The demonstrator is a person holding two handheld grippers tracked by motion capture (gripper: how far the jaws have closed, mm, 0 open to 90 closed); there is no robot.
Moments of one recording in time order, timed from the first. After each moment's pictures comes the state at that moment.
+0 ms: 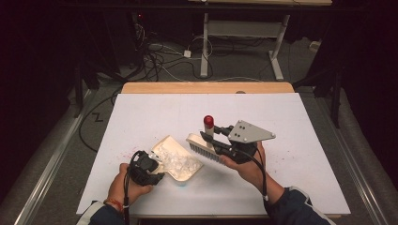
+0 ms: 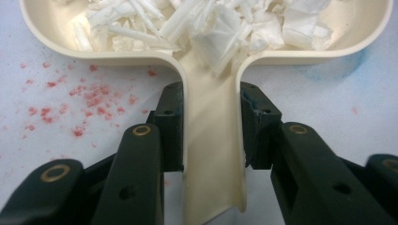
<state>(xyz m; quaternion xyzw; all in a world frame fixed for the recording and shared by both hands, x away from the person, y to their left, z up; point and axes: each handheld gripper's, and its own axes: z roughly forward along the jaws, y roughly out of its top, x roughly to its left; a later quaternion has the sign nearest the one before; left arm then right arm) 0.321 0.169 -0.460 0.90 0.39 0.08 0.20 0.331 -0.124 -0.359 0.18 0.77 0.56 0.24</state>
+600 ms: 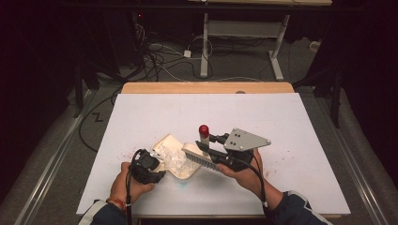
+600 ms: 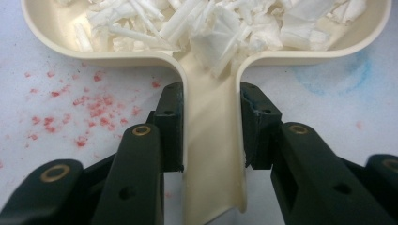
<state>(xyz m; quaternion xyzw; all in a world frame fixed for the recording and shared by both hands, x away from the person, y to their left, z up) 0.326 0.166 -0.460 0.89 0.40 0.09 0.20 0.319 -0.118 -0.364 0.16 0.77 0.57 0.22</state>
